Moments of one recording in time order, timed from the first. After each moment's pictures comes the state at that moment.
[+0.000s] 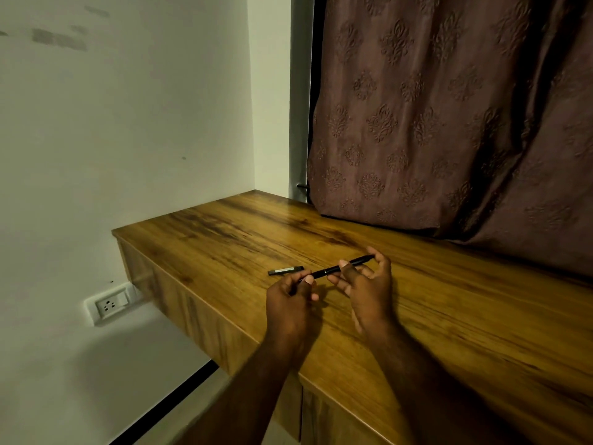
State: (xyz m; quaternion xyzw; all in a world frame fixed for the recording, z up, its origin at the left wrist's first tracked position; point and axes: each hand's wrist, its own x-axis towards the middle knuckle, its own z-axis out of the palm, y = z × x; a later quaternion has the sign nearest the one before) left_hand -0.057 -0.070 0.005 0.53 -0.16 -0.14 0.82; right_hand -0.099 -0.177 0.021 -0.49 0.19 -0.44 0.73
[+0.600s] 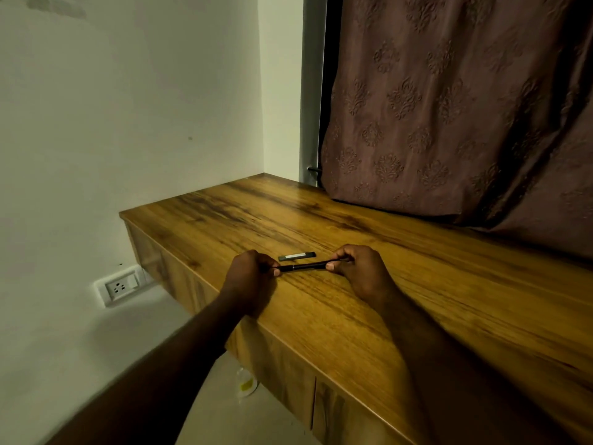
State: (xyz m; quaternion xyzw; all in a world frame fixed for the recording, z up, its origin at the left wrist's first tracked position) left_hand 0.050 -0.021 -0.005 0.84 -0.26 0.00 0.48; right_hand -0.066 -0.205 0.010 -0.85 0.20 -0.25 0.42
